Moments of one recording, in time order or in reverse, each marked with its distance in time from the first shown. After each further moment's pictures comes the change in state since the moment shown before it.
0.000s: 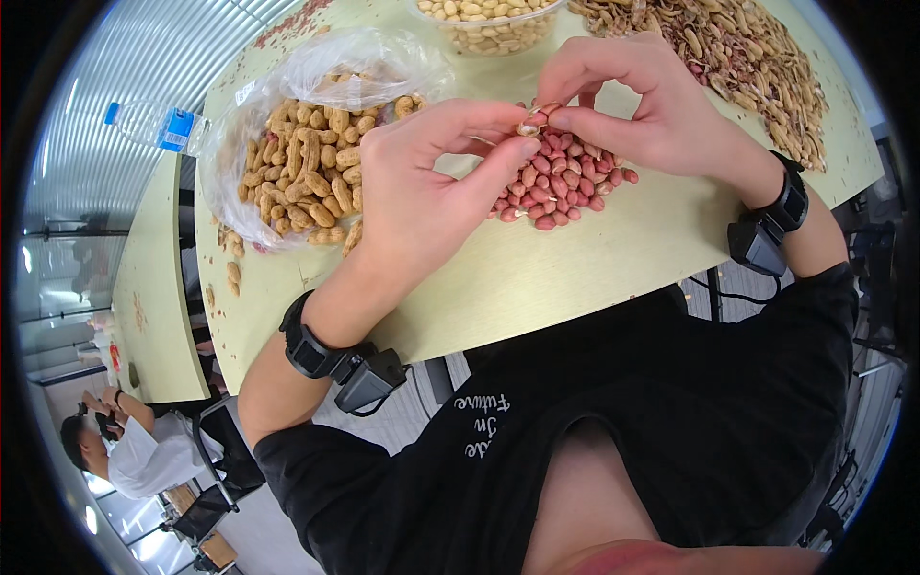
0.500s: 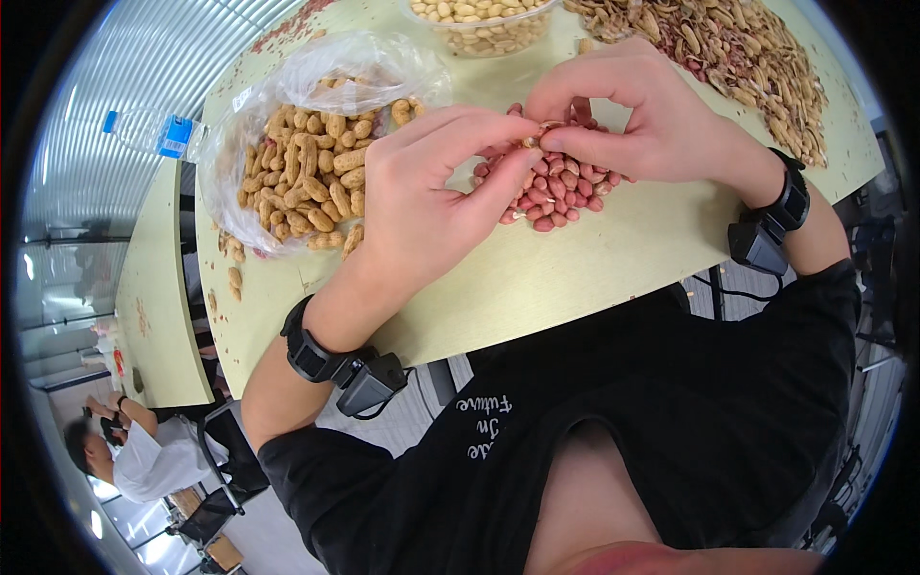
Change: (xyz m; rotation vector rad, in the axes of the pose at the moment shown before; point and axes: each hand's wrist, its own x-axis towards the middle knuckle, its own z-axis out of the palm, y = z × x) left_hand 0.005 -0.007 0.000 0.223 -0.001 0.309; right_hand -0.001 0.006 0.007 -0.011 -0.019 -0.103
